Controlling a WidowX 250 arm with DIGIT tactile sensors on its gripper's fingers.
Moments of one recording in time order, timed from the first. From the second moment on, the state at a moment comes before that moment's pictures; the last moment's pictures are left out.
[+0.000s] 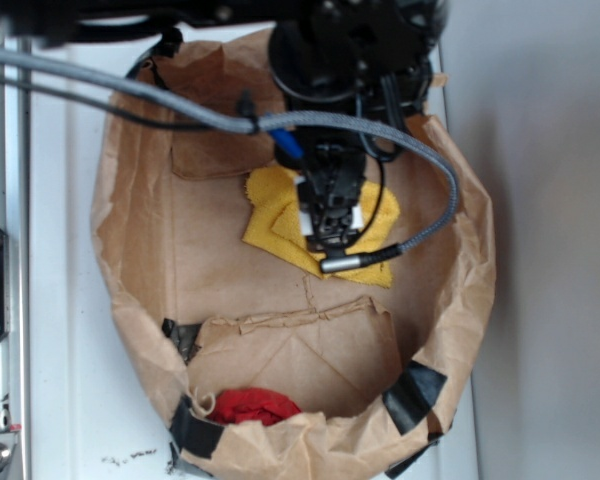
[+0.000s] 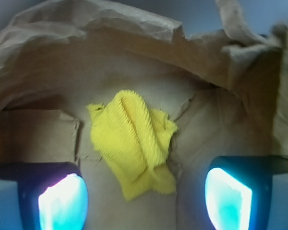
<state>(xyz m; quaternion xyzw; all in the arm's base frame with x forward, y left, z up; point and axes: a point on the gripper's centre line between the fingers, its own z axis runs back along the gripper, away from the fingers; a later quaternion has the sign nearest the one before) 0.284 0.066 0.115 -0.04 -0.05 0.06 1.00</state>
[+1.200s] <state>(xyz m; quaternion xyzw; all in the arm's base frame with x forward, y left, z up) 0.308 0.057 0.027 0.01 -0.01 0.04 1.00</state>
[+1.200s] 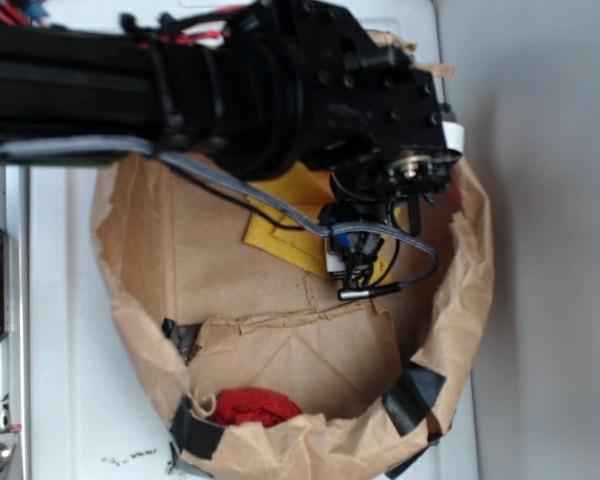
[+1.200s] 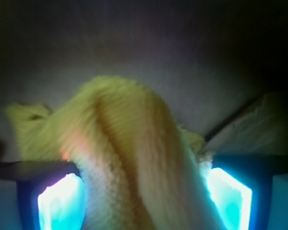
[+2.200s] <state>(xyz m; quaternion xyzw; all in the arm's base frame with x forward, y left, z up) 0.267 0.052 0.128 -0.07 -0.10 0.02 0.99</state>
